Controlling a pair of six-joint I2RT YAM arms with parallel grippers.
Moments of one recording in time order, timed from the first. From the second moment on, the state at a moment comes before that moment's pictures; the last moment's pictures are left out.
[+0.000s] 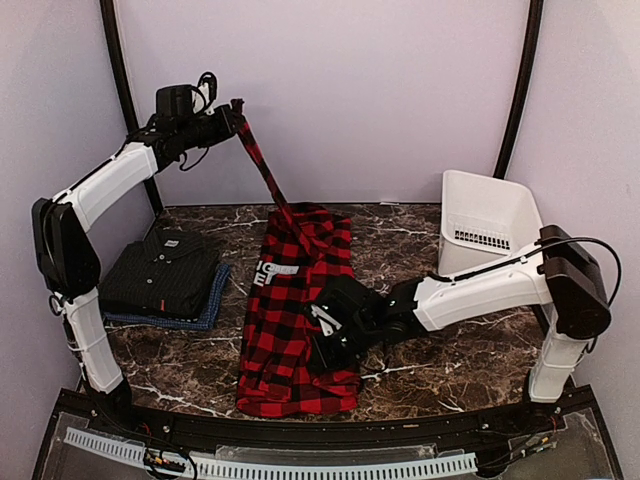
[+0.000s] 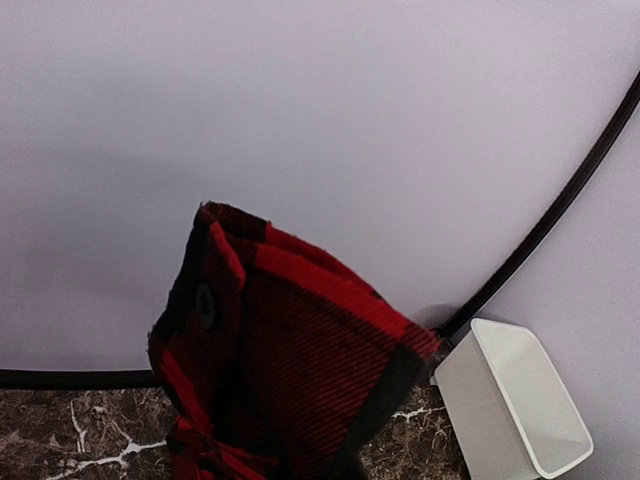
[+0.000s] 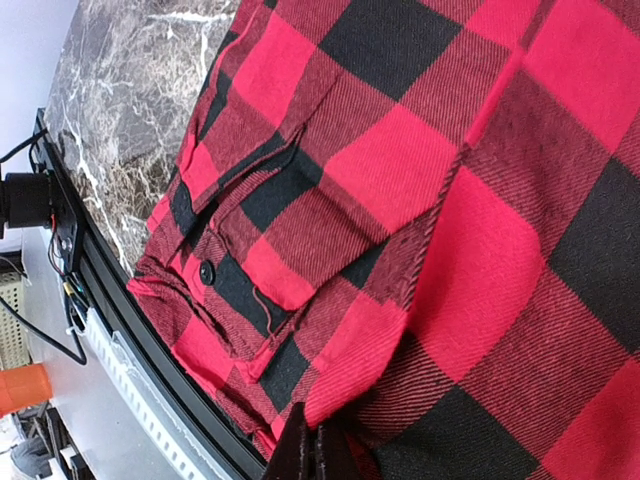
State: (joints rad) left arm -0.29 1.88 1.92 -0.18 0.24 -0.43; right arm 1.19 1.80 1.12 -0.27 -0.23 0.75
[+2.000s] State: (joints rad) left arm -0.28 1.97 1.85 -0.22 0.18 -0.43; right arm 1.32 1.38 0.58 -0.11 0.01 0.76
